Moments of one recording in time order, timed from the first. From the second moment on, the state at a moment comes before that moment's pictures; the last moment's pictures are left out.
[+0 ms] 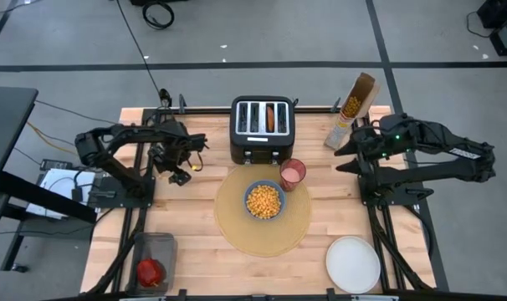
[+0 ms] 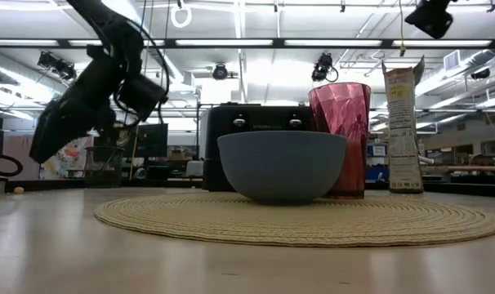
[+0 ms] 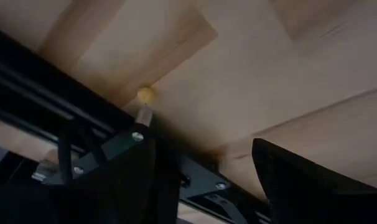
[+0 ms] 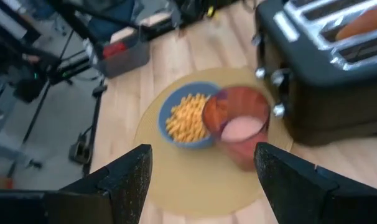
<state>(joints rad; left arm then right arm) 0.50 1.55 0.82 -1.29 0.05 -0.31 -0.13 0.63 0.97 -0.87 -0.18 0.32</state>
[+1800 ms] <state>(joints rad) 0.76 1.72 0.70 -1.09 0.00 -0.33 -0.13 0.82 0.97 -0.66 -0.26 0.43</state>
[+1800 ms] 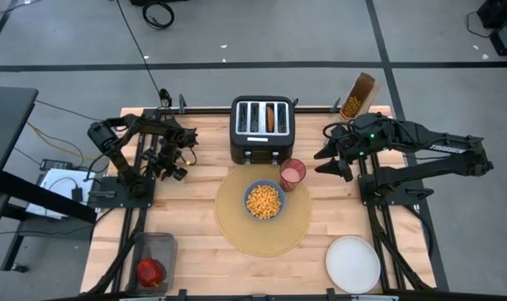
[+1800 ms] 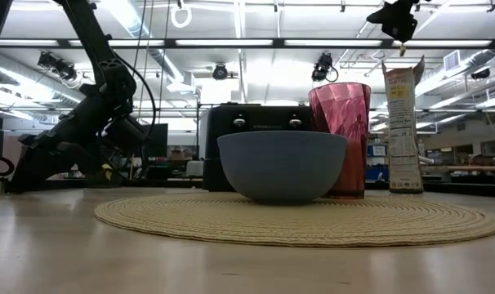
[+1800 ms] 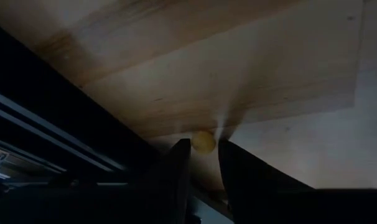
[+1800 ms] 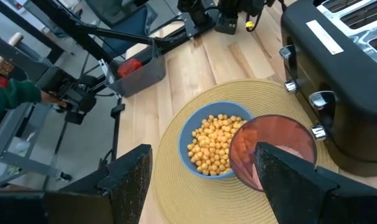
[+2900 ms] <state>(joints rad) 0.90 1.71 0.67 -1.06 0.10 -0.28 -0.13 0.82 0.97 -0.62 -0.29 0.51</state>
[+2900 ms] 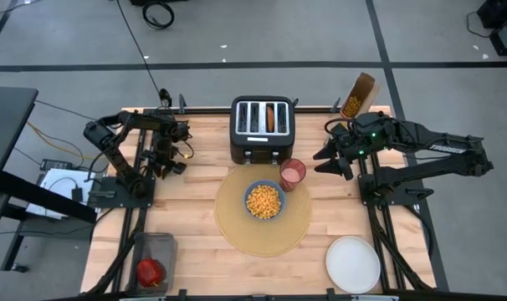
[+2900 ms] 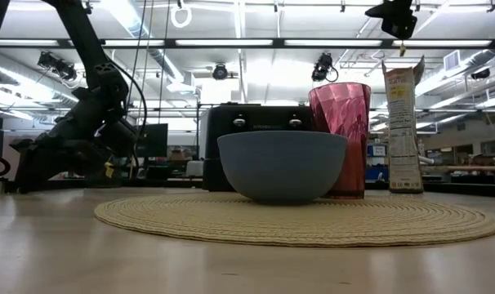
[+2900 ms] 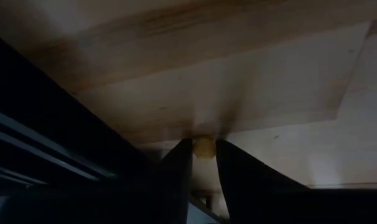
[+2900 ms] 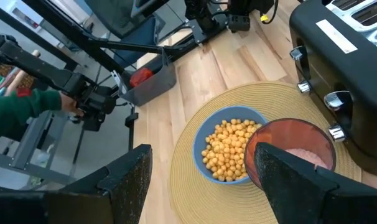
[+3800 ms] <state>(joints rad) 0.84 1.58 0.85 -1.21 0.19 -0.34 -0.13 0.82 0.97 -0.61 -0.30 0.45</state>
